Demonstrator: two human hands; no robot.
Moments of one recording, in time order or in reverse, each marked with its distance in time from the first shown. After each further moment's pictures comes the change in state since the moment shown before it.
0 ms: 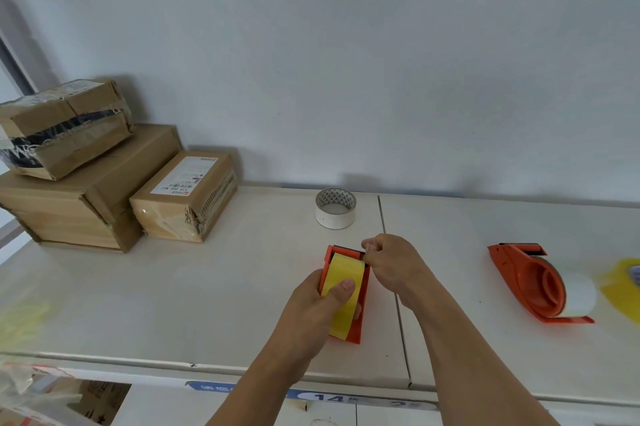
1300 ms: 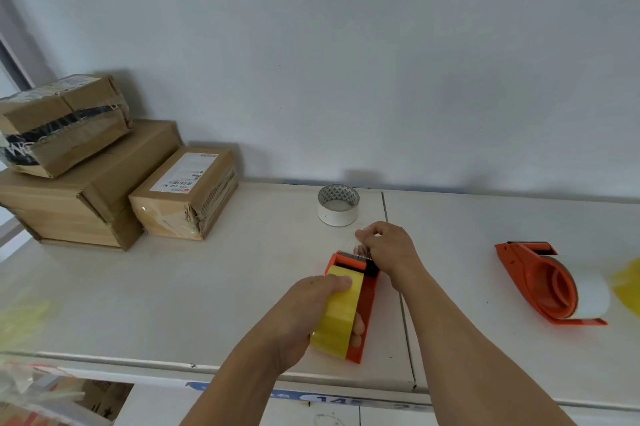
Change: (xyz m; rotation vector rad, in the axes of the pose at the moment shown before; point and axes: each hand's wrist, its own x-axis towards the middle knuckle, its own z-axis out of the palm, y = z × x) left_hand 0.002 0.029 -0.017 -0.125 -0.220 -0.319; right_hand 0.043 0.009 0.016 0.268 0.084 0.051
